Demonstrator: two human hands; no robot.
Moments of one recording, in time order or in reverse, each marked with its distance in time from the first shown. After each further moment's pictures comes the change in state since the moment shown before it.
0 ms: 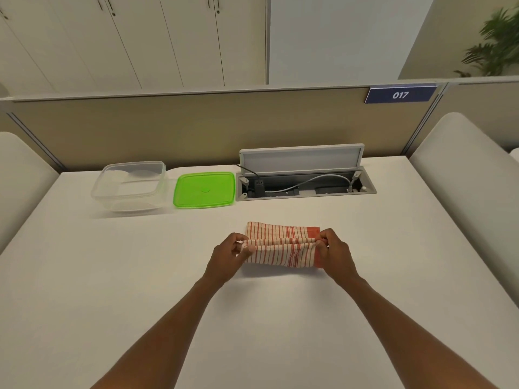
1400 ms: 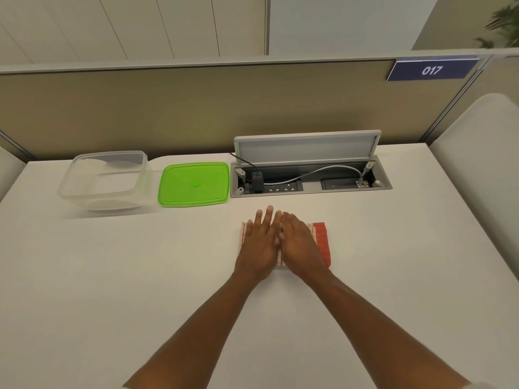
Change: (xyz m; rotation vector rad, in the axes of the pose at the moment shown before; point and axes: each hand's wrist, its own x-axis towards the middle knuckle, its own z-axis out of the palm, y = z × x) left_hand 0.081 0.006 0.082 0.652 -0.098 0.239; right_hand 0.070 -0.020 0.091 -0.426 -0.109 -0.261
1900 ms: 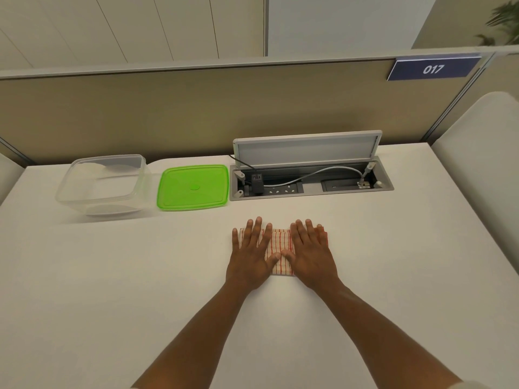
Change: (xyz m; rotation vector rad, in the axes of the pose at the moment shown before) left_hand -0.011 -0.028 0.016 0.317 -0.087 -0.062; right_hand -0.016 0.039 0.005 -0.380 -0.119 -0.024
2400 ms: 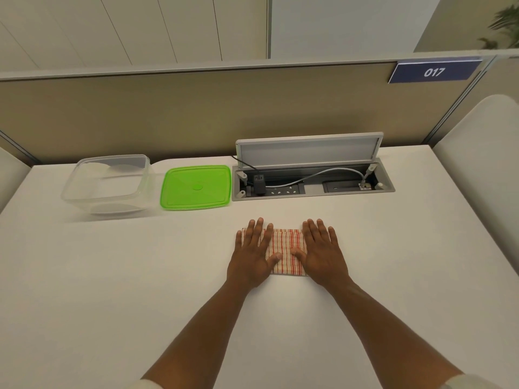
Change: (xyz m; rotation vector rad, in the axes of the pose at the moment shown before) left_hand 0.001 -0.003 -0.002 -0.092 -0.045 0.010; right_hand -0.001 0.019 -0.006 0.008 -0.071 0.050
